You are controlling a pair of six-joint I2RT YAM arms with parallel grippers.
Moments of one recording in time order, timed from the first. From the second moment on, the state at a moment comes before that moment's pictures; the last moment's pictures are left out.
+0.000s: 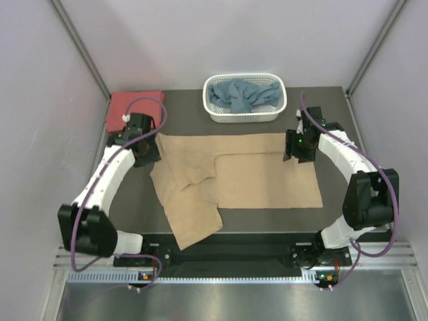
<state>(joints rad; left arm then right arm) -0.14 1.40 1.21 -0.87 -0.22 -0.42 0.14 1.57 1.20 -0.76 -0.08 0.25</state>
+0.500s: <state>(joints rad) -0.36 1.14 0.69 -0.94 -0.03 -0.81 0.25 1.42 0.99 -0.72 -0.13 0.29</state>
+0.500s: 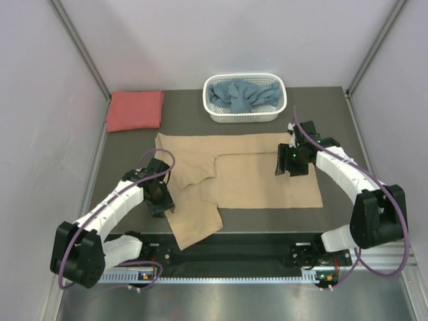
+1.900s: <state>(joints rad) -0.37 1.10 0.55 -0.73 0.14 -0.86 -0.32 1.30 0.76 -0.84 -0.11 0.35</state>
